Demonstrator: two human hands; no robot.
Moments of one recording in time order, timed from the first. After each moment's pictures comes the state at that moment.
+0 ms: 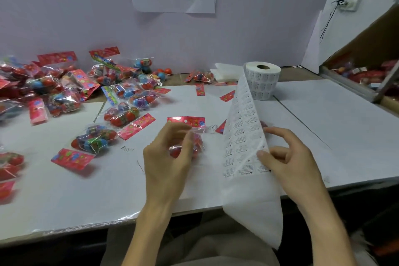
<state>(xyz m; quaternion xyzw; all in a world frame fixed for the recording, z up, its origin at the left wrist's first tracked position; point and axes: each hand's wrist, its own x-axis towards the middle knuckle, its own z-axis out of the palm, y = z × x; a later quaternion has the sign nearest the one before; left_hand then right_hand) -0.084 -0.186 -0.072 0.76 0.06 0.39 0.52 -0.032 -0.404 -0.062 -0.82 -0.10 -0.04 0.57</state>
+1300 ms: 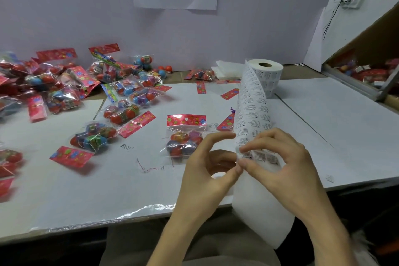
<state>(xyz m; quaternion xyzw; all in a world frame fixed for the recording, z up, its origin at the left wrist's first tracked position) -0.091 -0.229 -0.081 0.69 -0.08 0.18 0.70 -0.044 -0.393 -0.052 -0.85 -0.27 -0.16 0.43</state>
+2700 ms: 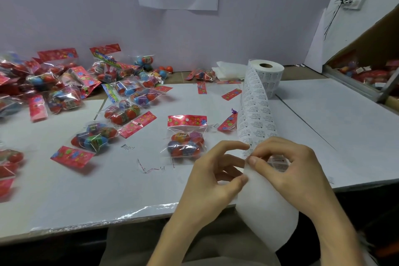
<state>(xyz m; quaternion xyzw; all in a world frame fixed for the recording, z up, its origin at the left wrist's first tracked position) -0.090 -0.228 -0.084 0.73 -0.10 0.12 0.66 -0.040 -0.402 -0.049 -0.84 -0.28 -0.13 0.44</state>
